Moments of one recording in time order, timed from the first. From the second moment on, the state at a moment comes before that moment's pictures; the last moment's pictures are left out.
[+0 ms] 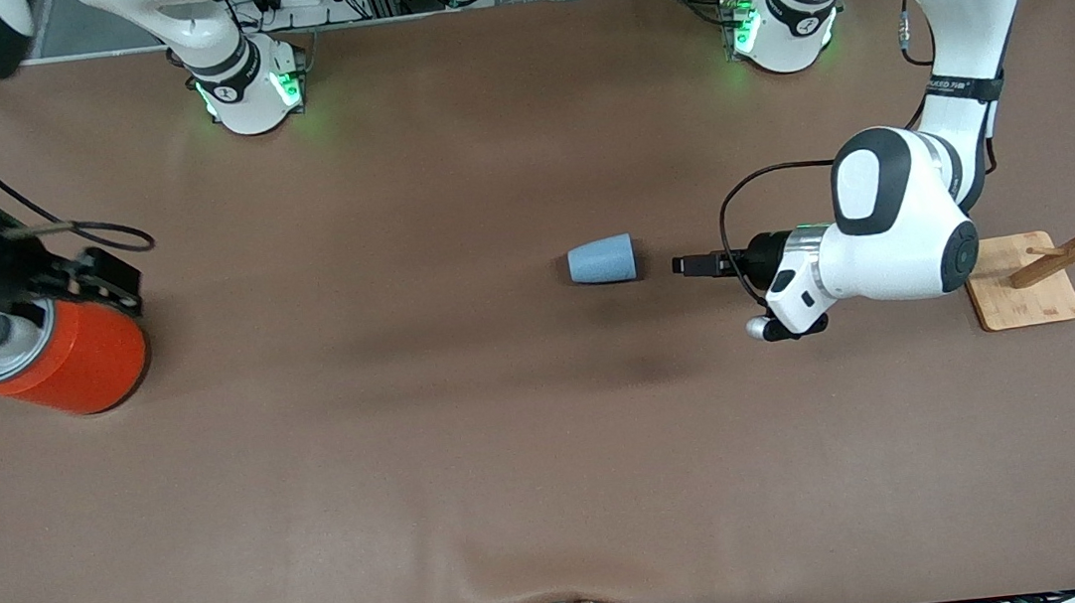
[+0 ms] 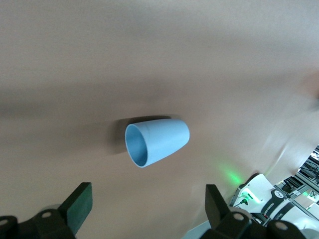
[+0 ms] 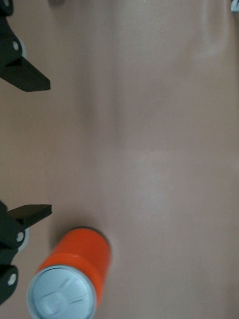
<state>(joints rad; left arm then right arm) -0.09 0.41 -0.20 -1.82 -0.64 1.89 -0.05 -0.02 0.22 0.20 -1.21 -0.09 1.42 0.20</state>
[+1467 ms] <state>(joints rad) -0.02 0.45 -0.20 -2.11 -1.11 1.97 0.49 0.00 0.00 -0.05 -1.49 0.03 1.48 -0.03</state>
